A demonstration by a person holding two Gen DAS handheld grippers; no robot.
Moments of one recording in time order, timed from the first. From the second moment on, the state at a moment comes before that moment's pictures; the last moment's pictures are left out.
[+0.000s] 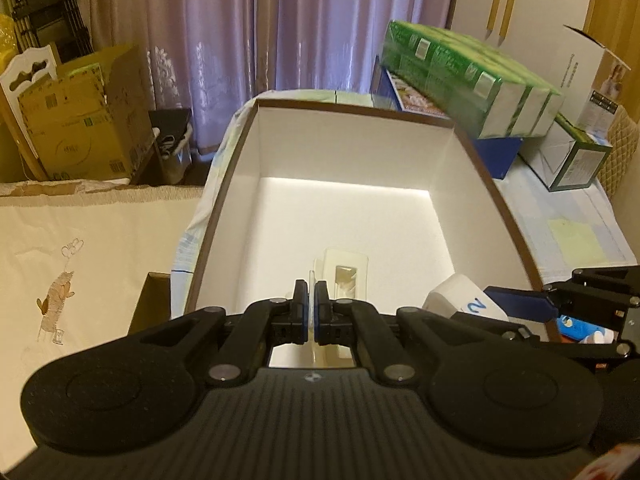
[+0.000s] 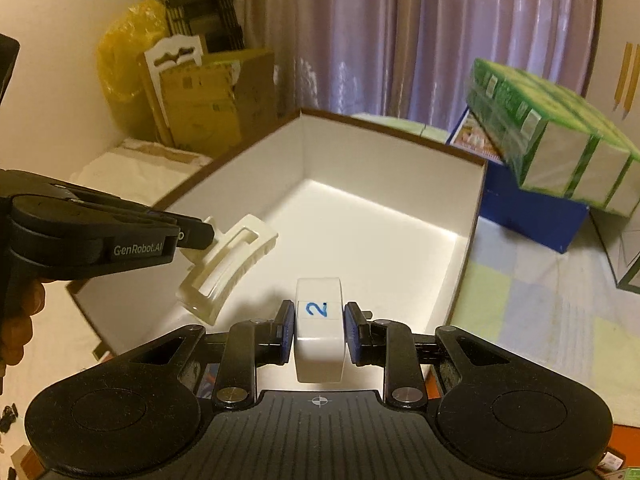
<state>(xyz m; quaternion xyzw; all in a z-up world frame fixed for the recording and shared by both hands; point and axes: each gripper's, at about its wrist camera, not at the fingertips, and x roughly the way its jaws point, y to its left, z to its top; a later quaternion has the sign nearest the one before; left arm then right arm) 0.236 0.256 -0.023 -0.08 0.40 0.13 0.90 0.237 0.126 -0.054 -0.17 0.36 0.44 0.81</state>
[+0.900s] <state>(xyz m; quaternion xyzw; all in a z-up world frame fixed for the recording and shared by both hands) 0.236 0.262 -0.030 -0.08 0.45 0.10 0.89 0.246 0.126 -0.059 -0.16 0.38 0.43 0.80</state>
